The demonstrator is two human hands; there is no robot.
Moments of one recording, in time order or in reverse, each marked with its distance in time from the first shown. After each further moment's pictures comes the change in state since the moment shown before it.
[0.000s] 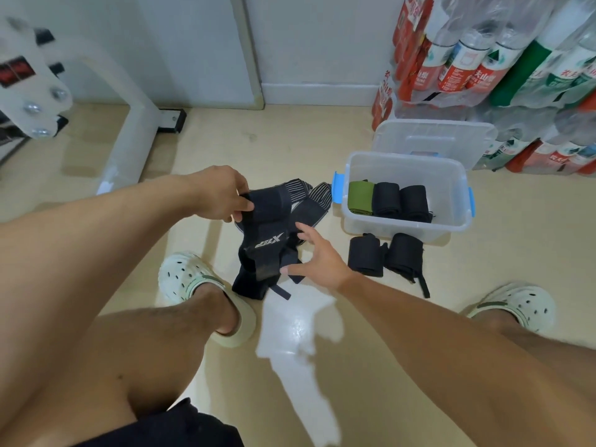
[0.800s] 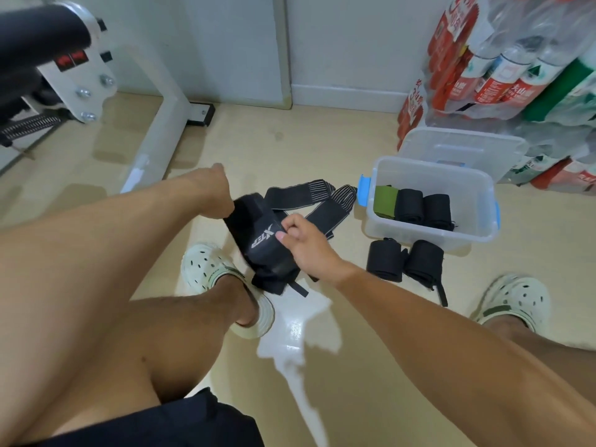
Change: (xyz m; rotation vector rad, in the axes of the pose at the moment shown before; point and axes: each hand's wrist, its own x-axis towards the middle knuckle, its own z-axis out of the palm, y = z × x) left_hand -0.016 -0.057 -0.001 0.223 0.089 -0.299; right_hand -0.002 -0.083 0.054 -0.070 -0.008 -0.168
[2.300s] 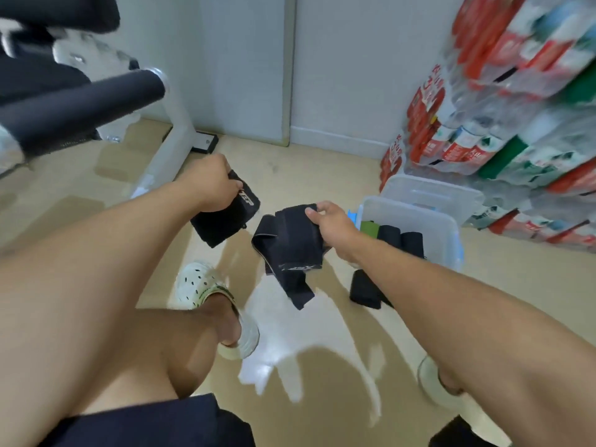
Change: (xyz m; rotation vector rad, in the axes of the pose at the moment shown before) left_hand -0.027 -0.023 -0.037 -0.504 0.365 0.081; right_hand 0.016 -0.082 -0.066 -0.016 0.184 0.244
